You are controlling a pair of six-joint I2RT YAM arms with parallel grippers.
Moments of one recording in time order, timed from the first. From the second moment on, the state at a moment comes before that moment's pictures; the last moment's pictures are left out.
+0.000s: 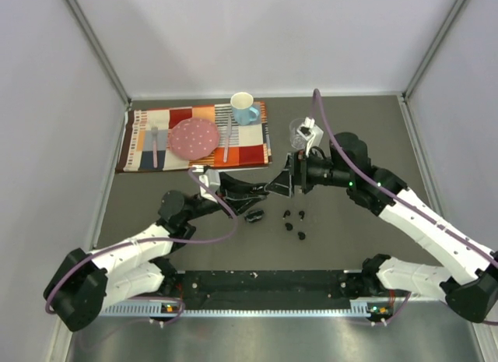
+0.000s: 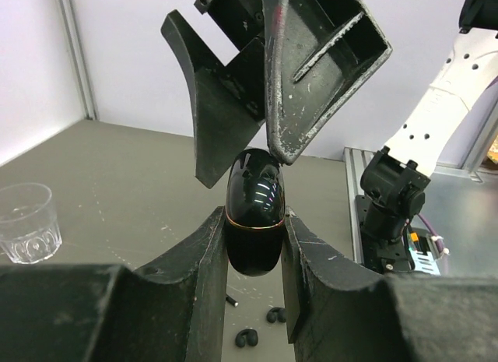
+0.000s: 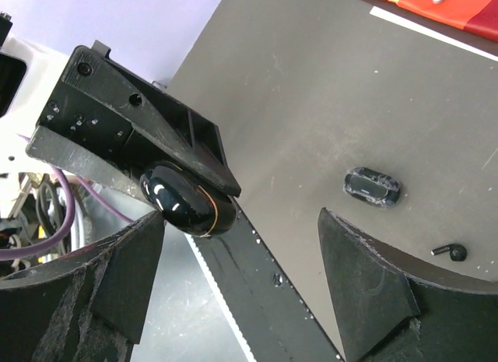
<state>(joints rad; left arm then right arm) -0.69 1.01 0.36 1.05 0.63 -0.31 0.72 1.06 1.07 -0.39 -0.44 0.53</state>
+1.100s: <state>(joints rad) -0.69 1.02 0.39 1.06 0.67 -0.34 0.76 1.07 1.06 -0.35 -0.42 0.55</state>
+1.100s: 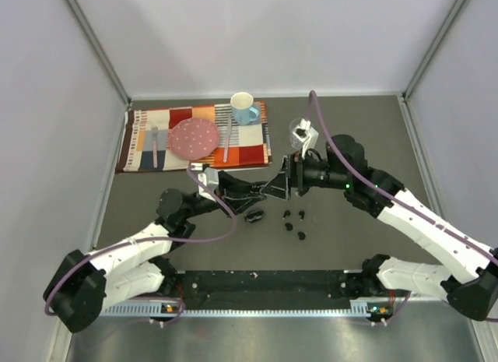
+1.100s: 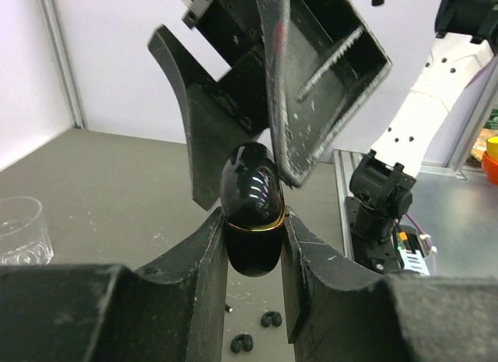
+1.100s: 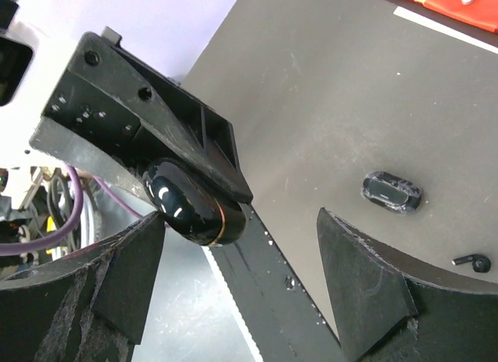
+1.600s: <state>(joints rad) -0.69 0.88 0.39 0.85 0.69 -0.19 0.75 1.11 1.10 -0.31 -0.41 0.64</state>
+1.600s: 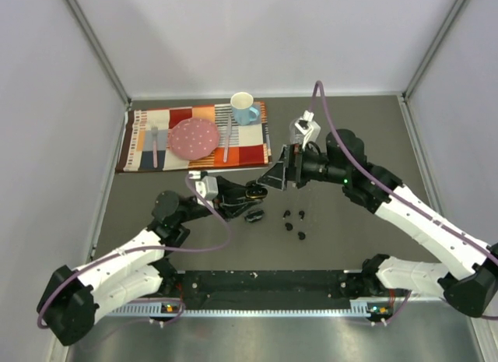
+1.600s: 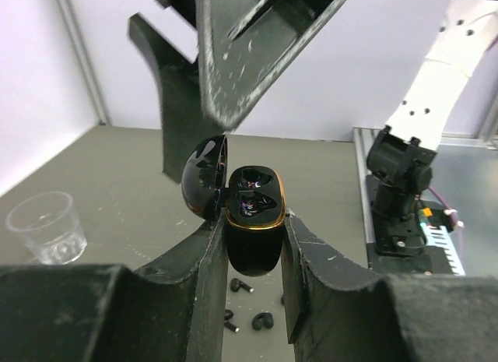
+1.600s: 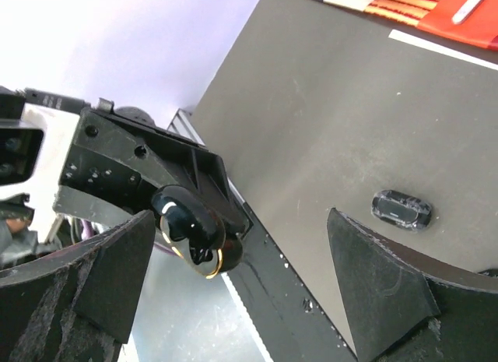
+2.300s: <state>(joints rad) -0.69 0.66 0.29 0.67 0.42 -0.07 0.45 0.97 0.96 -0.55 -0.23 0.64</state>
